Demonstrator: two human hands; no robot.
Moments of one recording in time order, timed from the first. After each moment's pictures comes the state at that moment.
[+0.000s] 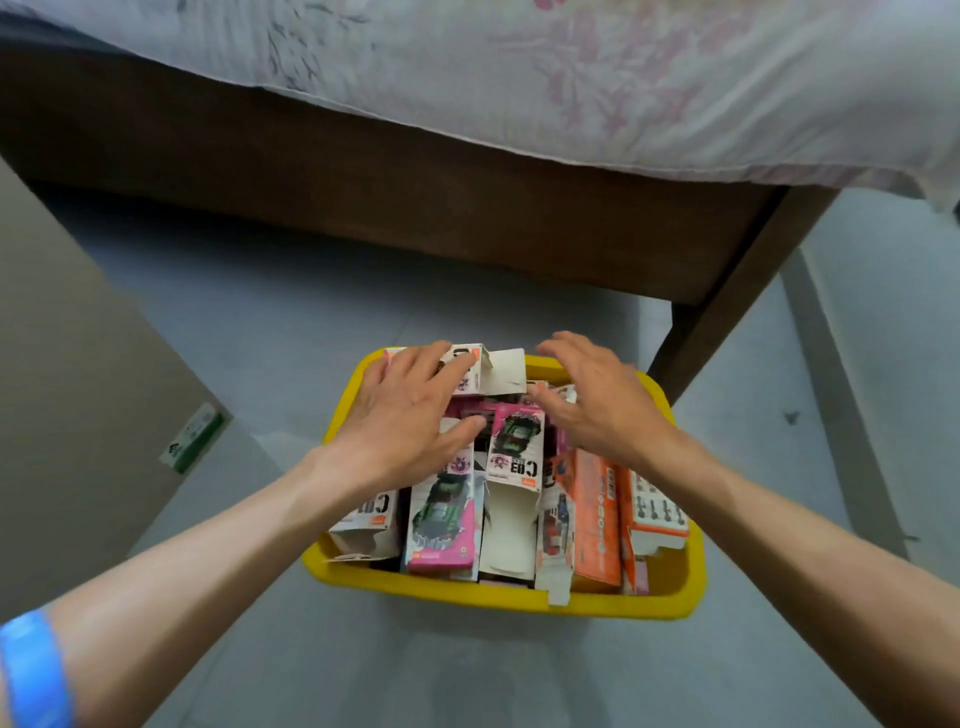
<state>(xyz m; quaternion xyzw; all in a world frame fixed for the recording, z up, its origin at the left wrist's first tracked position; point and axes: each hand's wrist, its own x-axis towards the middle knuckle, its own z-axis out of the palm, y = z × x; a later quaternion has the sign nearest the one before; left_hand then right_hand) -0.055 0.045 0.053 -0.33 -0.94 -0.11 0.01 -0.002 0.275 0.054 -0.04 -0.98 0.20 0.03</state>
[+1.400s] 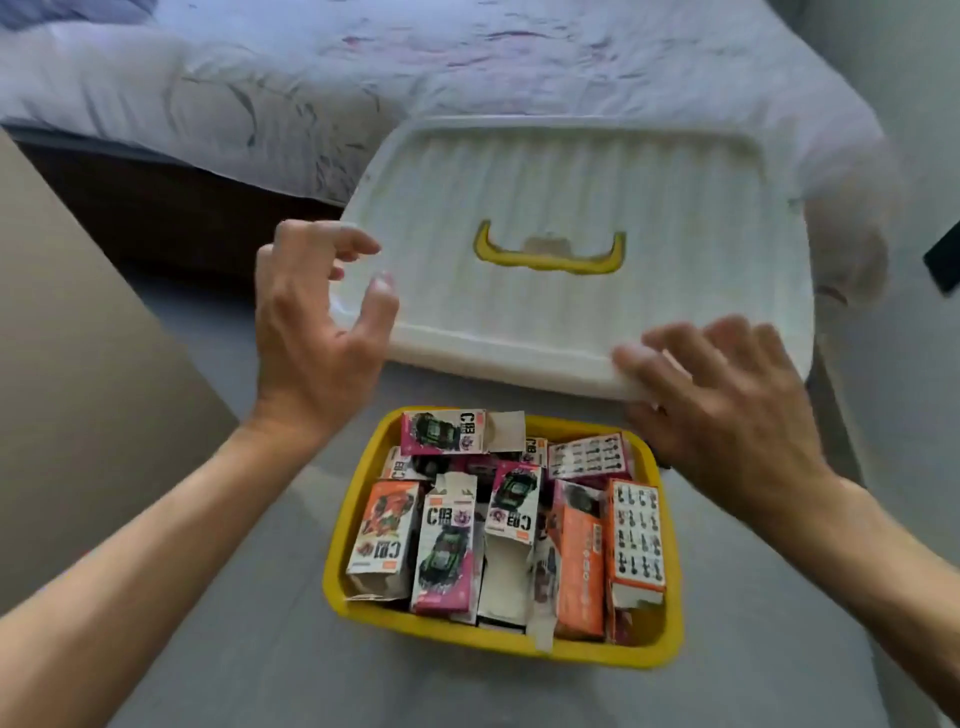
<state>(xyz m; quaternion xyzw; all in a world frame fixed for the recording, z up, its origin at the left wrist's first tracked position) -0.063 0.030 0.220 -0.21 -0.81 -0.42 0.35 0.062 0.315 0.202 0.14 -0.90 -0.11 0.39</state>
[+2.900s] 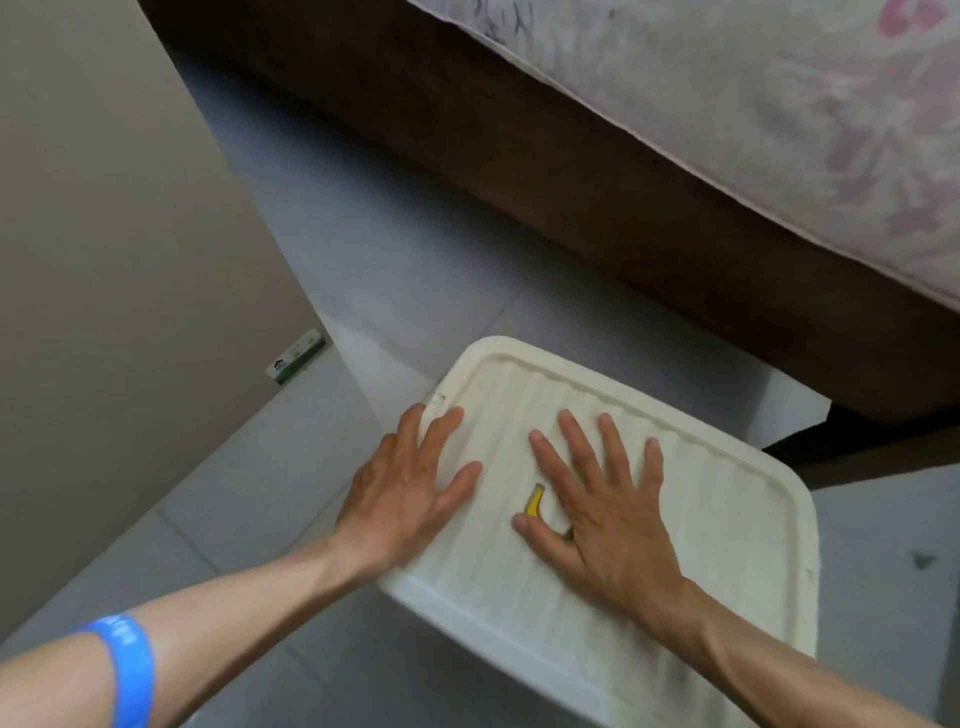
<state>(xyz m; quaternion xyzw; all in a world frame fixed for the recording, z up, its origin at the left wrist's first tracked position) -0.034 -0.019 0.017 -0.04 -0.96 -0.23 -0.15 -0.014 0.217 0.012 0.15 -0.99 0.06 -0.05</state>
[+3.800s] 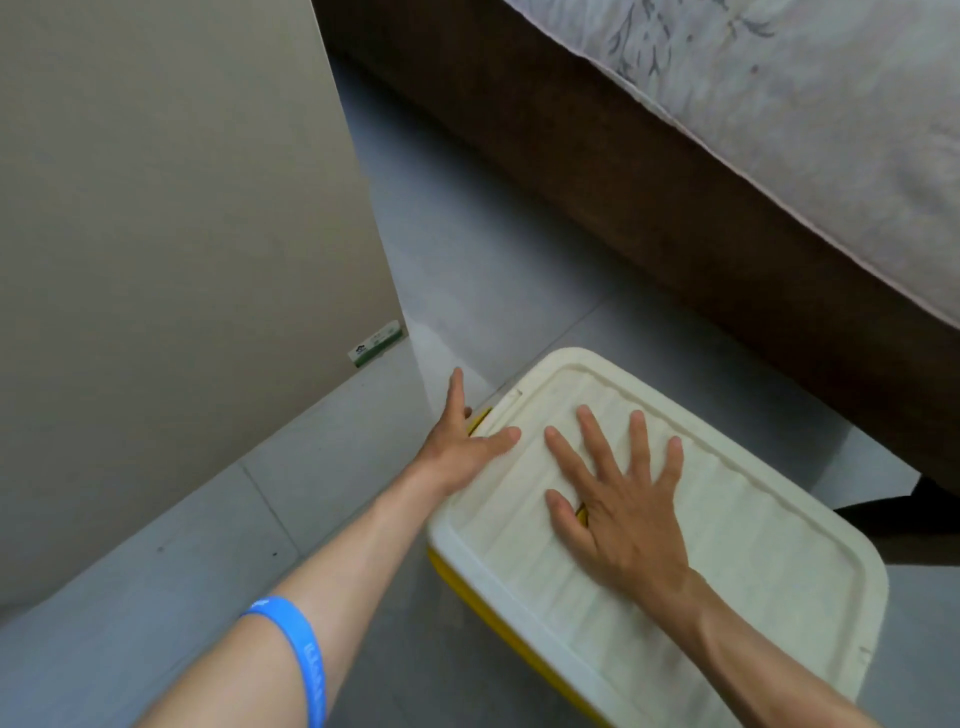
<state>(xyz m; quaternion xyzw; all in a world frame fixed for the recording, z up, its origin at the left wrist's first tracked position) -0.072 -0.036 0.026 0.20 -0.78 -0.56 -0.20 -0.047 0.182 0.015 0.21 -0.98 0.02 -0.06</state>
